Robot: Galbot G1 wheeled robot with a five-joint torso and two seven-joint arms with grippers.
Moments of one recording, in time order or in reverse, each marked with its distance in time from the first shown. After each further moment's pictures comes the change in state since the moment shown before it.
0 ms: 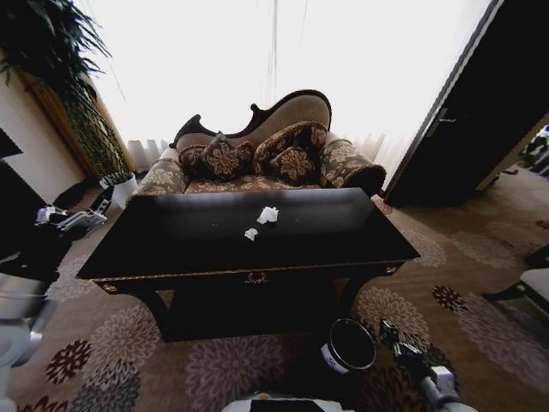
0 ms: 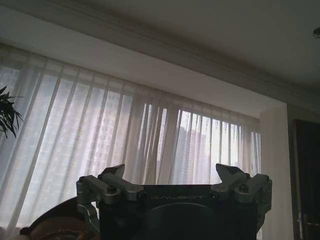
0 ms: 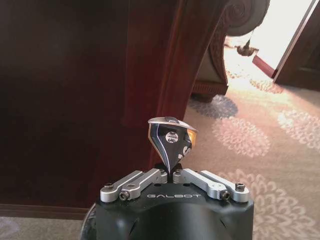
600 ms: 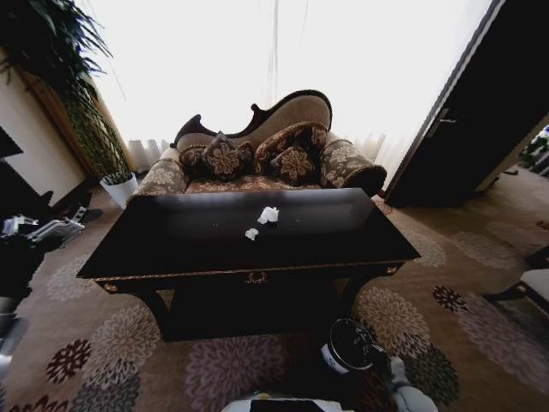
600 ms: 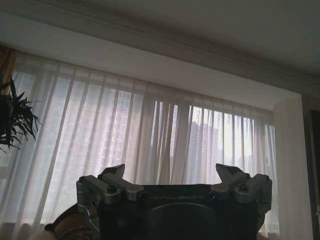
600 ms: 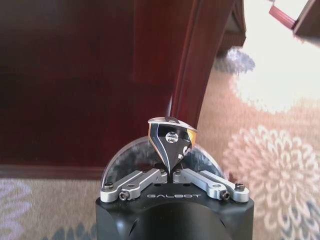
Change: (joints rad) left arm 0.099 -0.016 -0.119 -0.034 -0.029 0.001 -0.001; right arm 0.240 0.106 -0.122 -0.329 -0.125 -0.023 0.017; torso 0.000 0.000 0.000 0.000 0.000
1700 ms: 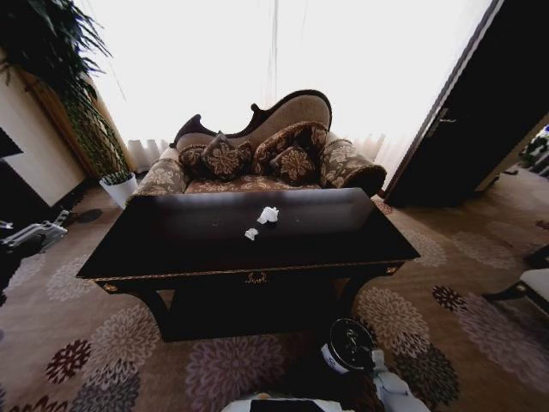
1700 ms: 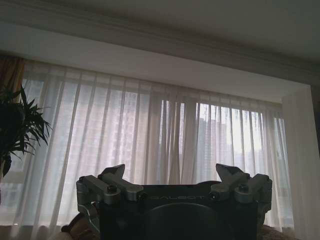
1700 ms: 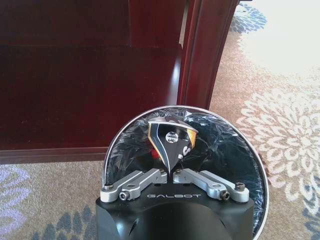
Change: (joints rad) left arm 0.053 -0.005 -0.069 -0.007 0.004 -0.013 0.007; right arm 0.235 0.057 -0.058 -0.308 -0.039 -0.051 0.000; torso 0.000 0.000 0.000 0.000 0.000
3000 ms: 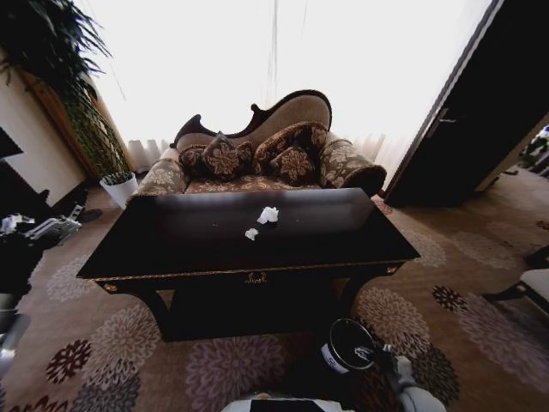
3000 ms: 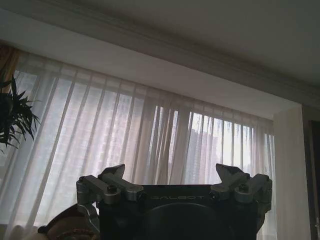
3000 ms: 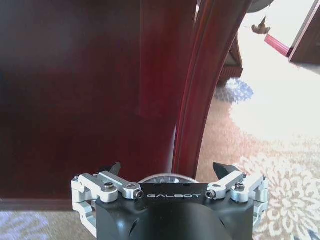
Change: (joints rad) left arm -0.128 -0.003 0.150 0.055 0.024 -0.004 0.000; right arm -0.467 -0.067 0.180 0.694 0.113 -0.024 -0.024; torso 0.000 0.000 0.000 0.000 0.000
